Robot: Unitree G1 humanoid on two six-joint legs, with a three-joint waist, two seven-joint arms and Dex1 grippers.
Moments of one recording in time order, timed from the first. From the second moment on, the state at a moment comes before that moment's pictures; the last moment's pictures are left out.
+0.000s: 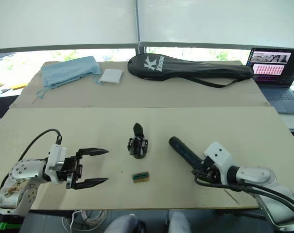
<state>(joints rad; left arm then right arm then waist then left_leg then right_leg) -0.03 0.68 0.11 -0.17 -0.55 0.05 -1.36 0.04 -0.90 -0.09 -0.55 0.40 0.89 0.75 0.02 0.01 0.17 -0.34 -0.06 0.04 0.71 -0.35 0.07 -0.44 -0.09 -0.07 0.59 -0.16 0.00</state>
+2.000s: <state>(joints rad) -0.01 0.65 0.03 -0.20 -0.54 0.06 -1.33 -0.91 -1.11 0.81 -0.28 0.37 1.38 0.98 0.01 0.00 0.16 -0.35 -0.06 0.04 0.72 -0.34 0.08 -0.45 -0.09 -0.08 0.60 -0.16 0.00</state>
